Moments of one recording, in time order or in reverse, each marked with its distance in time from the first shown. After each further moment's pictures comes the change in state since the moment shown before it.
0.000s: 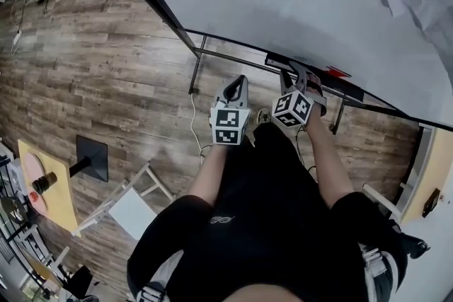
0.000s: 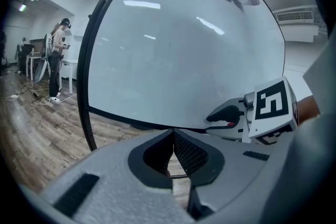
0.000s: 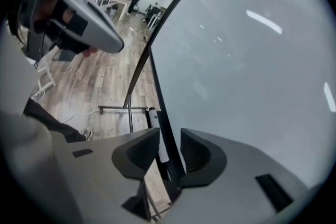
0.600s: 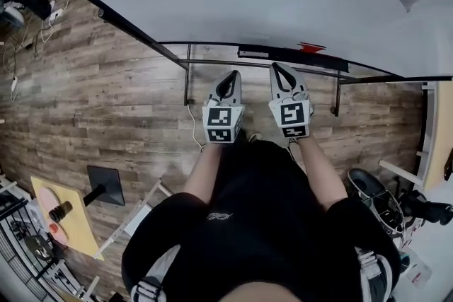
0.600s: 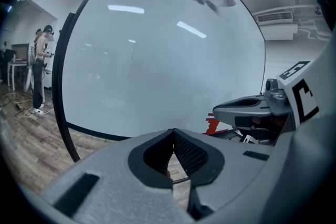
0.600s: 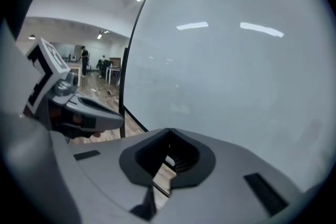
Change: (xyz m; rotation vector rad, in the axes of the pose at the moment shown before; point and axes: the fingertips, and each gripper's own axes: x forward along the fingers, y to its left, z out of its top) left arm -0.006 -0.073 0.027 0.107 -0.048 -0.134; right arm -0.120 -0.037 0.001 0.648 -0.354 -0.139
